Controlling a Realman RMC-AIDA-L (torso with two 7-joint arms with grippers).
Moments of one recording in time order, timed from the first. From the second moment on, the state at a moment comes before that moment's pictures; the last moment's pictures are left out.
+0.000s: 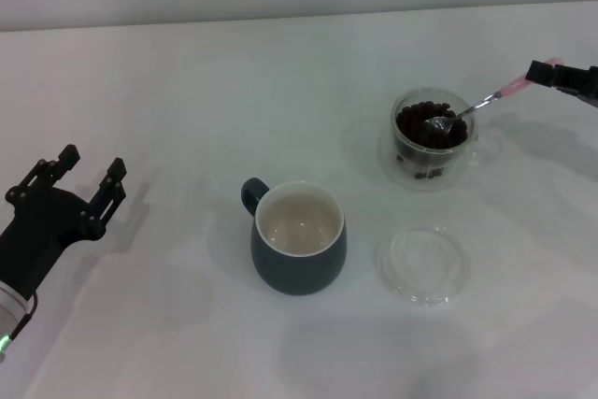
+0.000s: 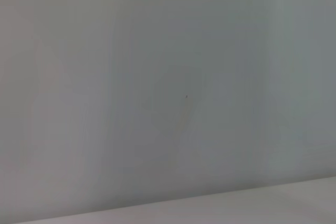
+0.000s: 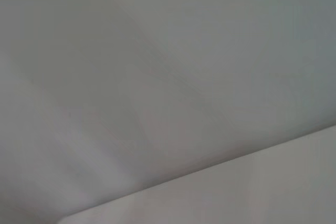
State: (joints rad) left arm -0.27 -2.08 -1.07 -0.26 -0.15 -1.13 2.83; right arm 0.38 1.95 -0.45 -0.58 1.24 1.43 -1.23
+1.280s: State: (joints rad) left arm -0.27 -2.08 -1.07 -0.25 -0.15 -1.13 2.83; right arm 0.39 1.88 -0.44 -0.40 1.29 1.36 -0.93
